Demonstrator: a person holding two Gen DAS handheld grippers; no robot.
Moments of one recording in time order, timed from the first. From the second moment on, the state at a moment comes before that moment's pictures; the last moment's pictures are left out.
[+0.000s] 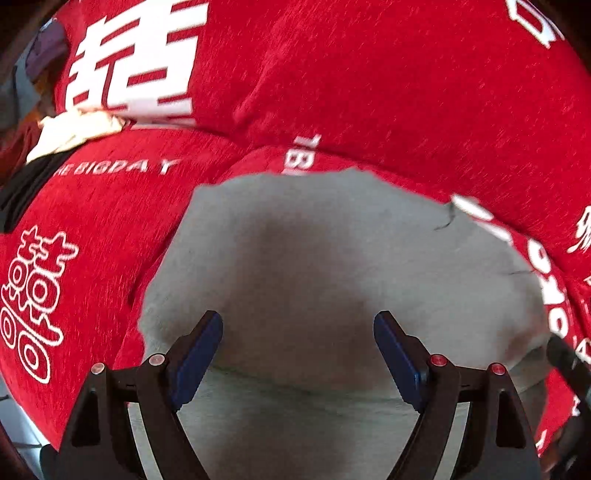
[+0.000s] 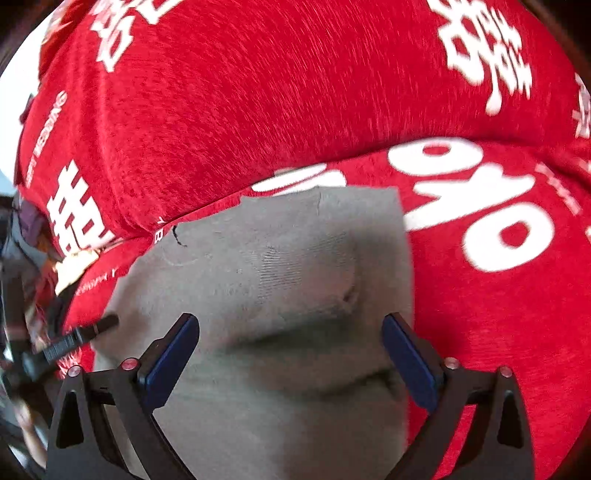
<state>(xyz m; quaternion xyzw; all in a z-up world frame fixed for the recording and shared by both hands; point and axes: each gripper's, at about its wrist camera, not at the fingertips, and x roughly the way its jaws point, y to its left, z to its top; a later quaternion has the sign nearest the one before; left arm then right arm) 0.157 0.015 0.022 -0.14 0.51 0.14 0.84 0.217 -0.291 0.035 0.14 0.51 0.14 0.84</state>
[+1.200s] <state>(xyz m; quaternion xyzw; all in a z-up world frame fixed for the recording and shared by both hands) 0.222 0.038 -0.009 -0.11 0.56 0.13 0.81 0.214 -0.246 0.064 0.01 0.47 0.09 0.88</state>
